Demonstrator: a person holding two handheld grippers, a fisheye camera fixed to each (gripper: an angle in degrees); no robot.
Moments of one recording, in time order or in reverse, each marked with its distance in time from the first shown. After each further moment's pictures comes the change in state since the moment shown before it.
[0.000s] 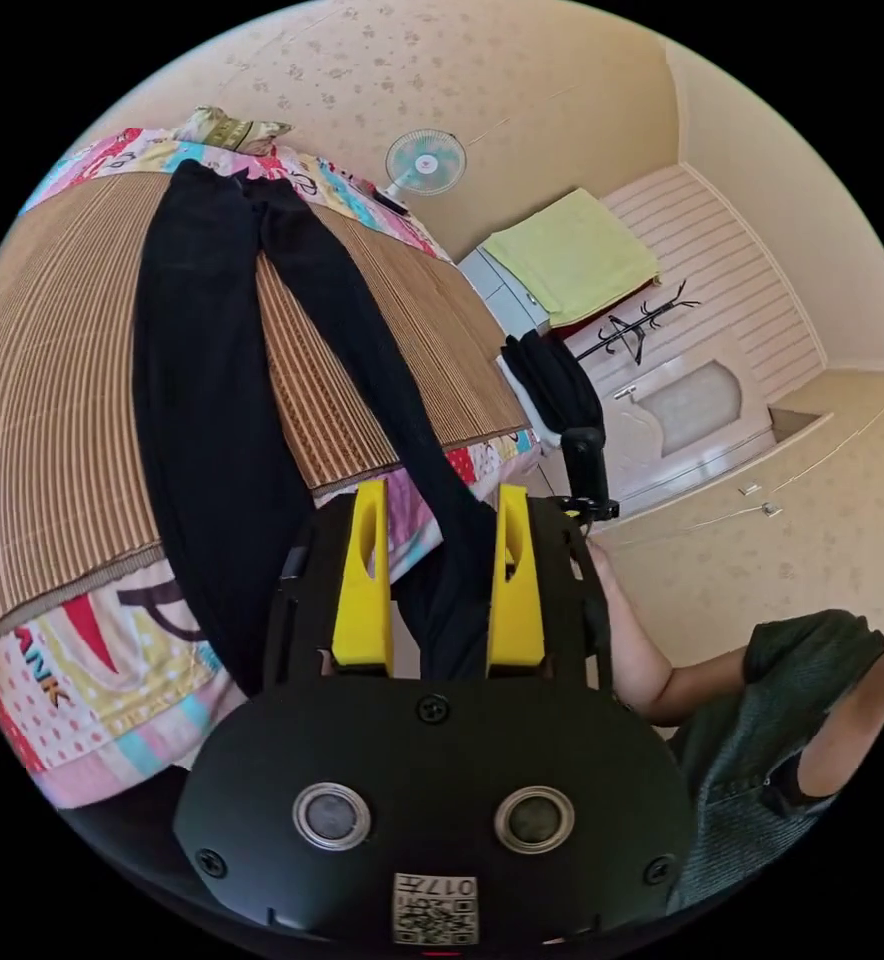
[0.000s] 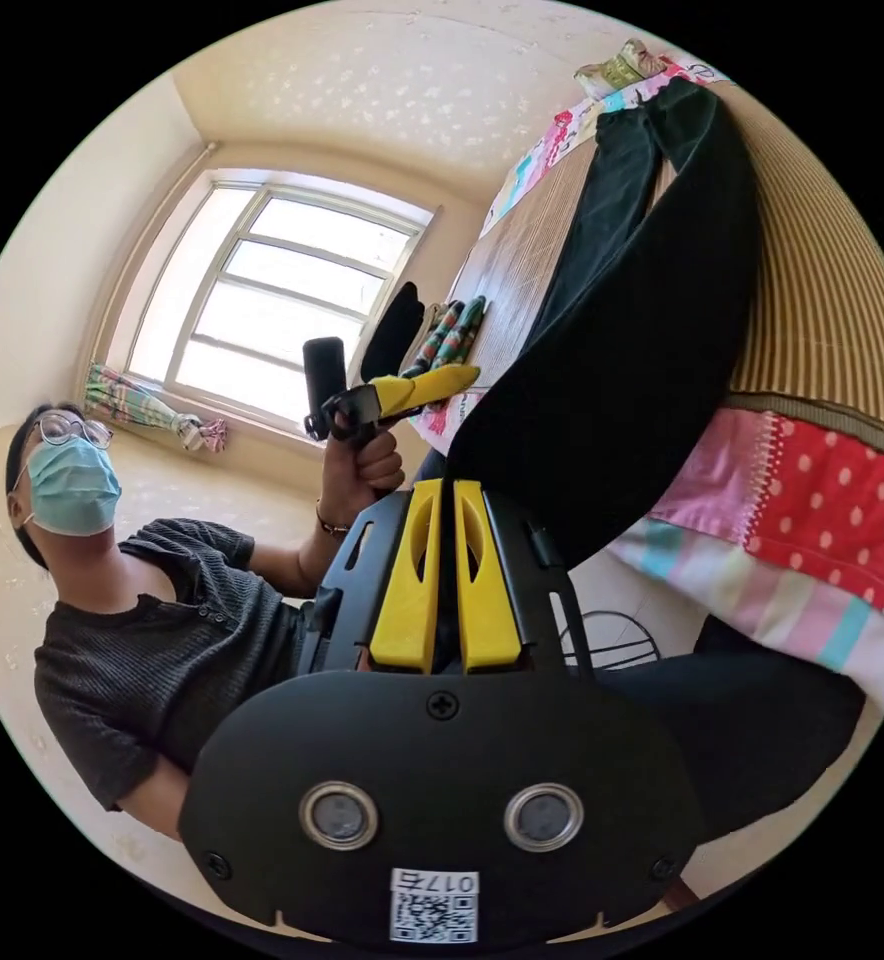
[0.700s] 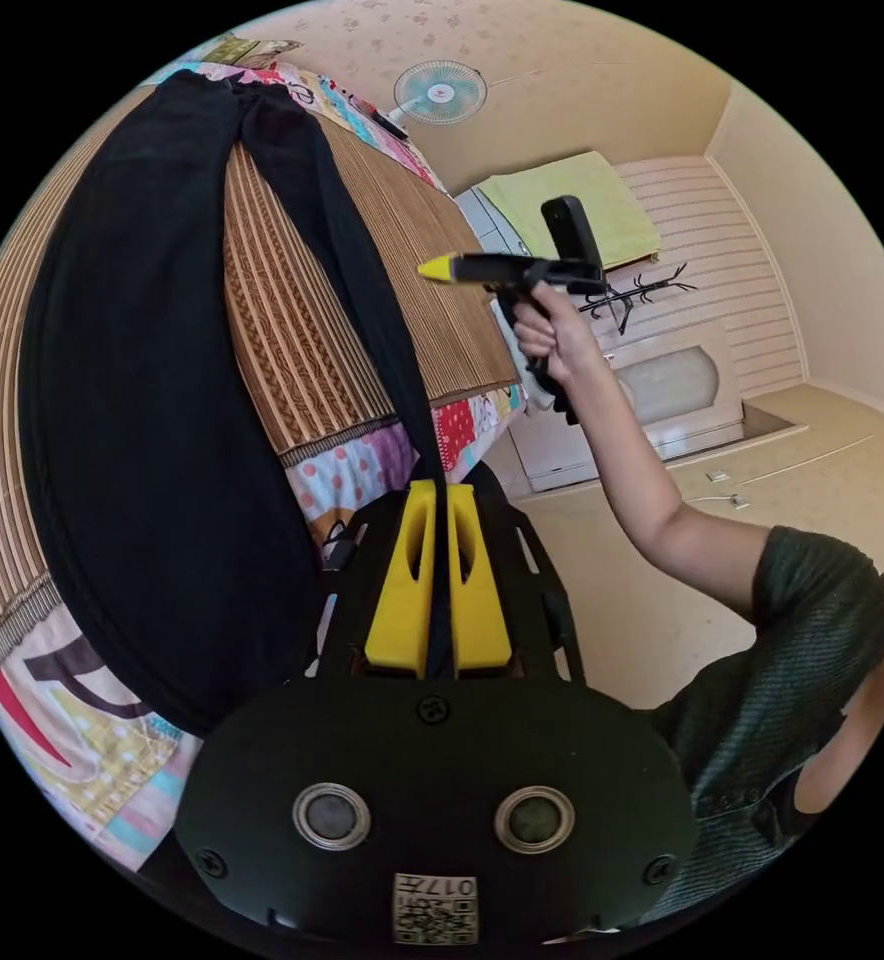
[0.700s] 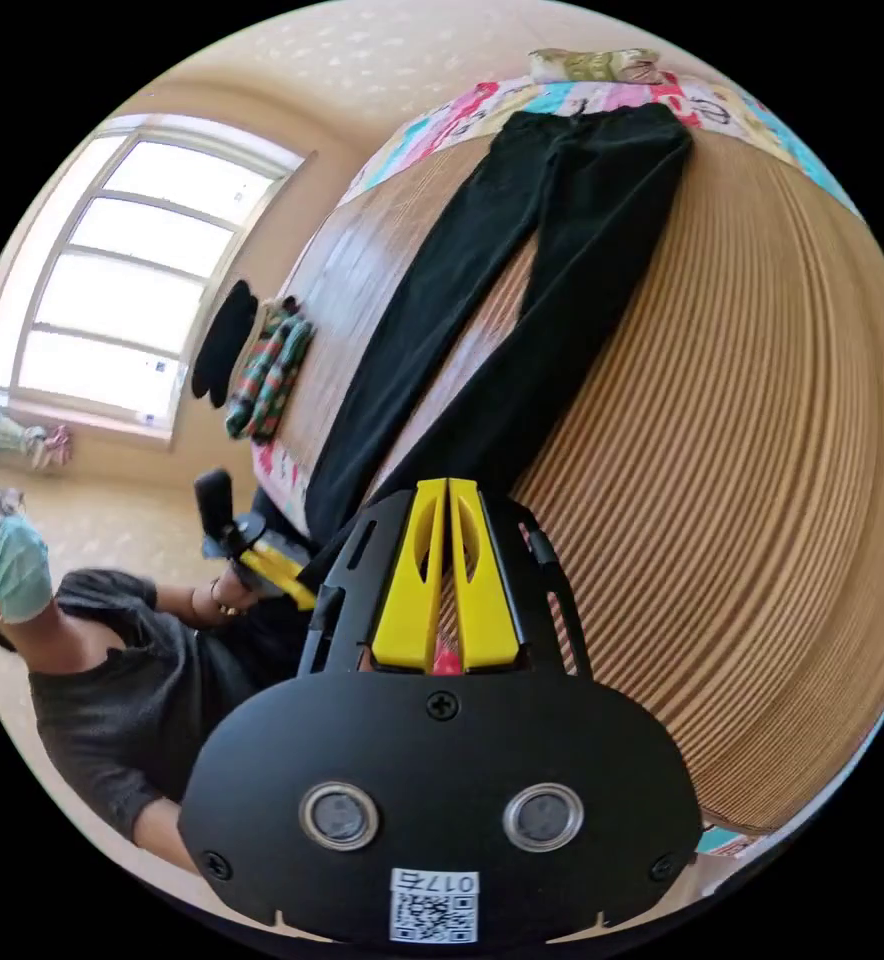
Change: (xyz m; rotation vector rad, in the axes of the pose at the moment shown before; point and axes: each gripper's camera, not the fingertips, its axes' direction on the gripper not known) left arm -0.086 -0.012 0.036 -0.146 0.160 -0.052; right arm 0.060 -0.245 -0.051 -0.143 0.556 0.100
